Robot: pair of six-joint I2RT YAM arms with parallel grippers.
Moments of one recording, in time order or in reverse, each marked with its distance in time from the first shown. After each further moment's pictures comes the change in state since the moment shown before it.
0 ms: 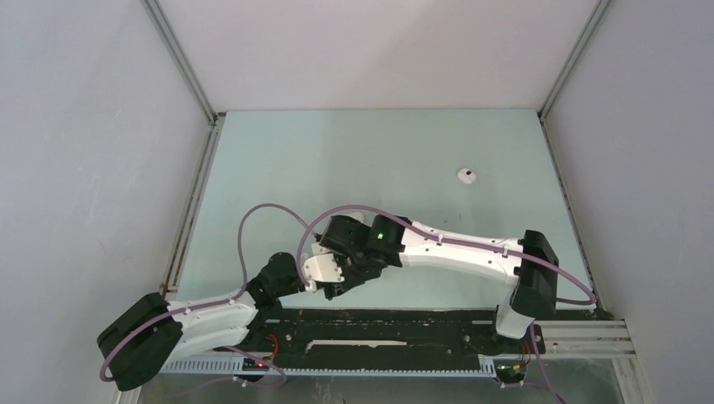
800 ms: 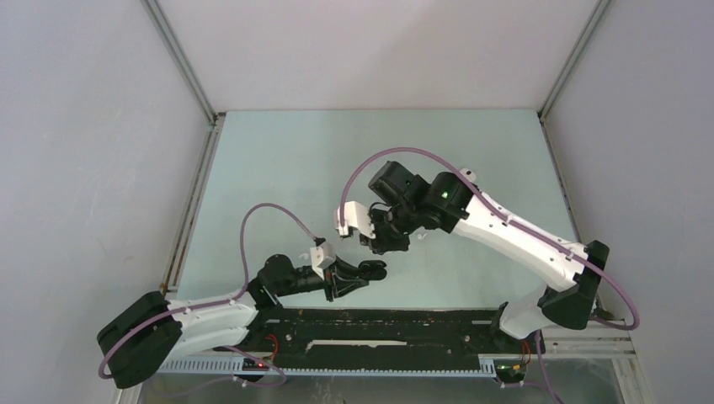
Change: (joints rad) left arm -0.020 0.005 0.000 0.116 0.058 0.047; right arm -0.222 -0.216 0.078 -0.120 -0.280 0.065
